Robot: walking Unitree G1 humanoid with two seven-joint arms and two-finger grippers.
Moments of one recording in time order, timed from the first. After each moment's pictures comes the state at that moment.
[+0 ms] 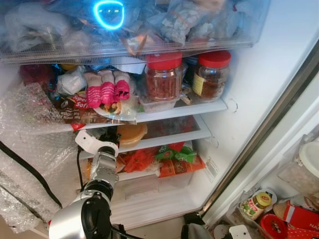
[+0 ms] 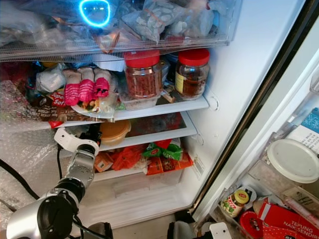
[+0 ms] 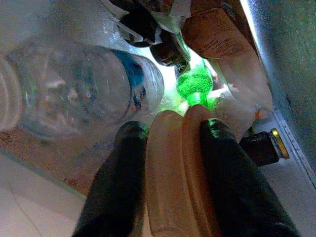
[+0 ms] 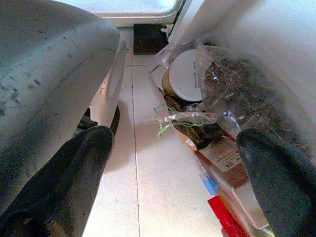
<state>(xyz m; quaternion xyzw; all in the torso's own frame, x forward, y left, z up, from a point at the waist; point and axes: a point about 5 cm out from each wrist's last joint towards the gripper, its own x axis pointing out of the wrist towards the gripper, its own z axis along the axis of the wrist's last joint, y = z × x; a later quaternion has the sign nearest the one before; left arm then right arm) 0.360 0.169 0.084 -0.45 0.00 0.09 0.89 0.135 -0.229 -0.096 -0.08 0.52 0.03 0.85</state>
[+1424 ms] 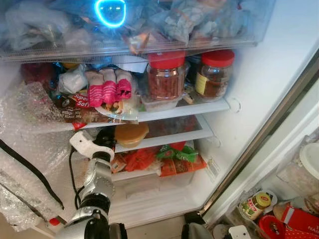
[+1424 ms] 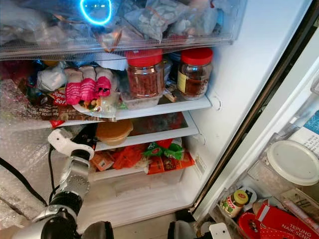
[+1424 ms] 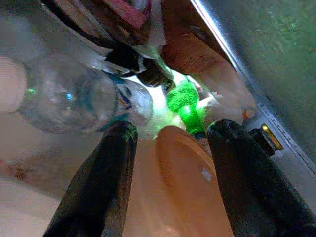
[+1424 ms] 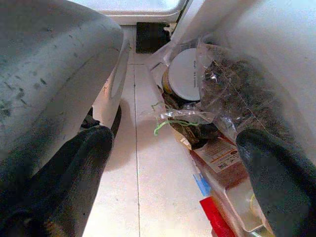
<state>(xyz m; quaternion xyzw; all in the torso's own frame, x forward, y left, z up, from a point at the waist) 0.340 0.179 0.083 -0.38 -0.06 0.04 0.92 0.134 -0.229 -0.096 -0.08 0.52 0.04 0.85</state>
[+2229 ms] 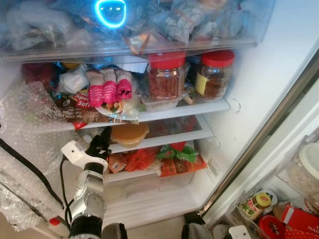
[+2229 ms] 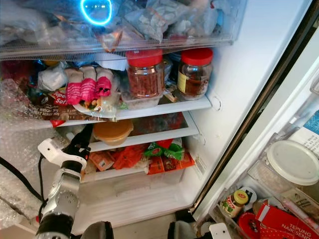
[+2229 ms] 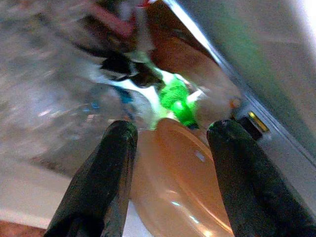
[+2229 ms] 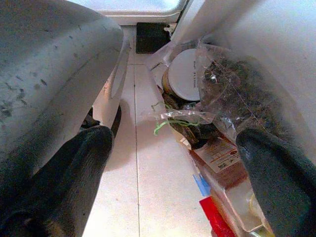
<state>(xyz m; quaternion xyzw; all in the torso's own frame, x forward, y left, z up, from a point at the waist) 0.306 0.187 0.085 -0.33 -0.08 0.00 0.94 0.134 -0.229 -0.096 -0.08 0.52 0.04 0.85</state>
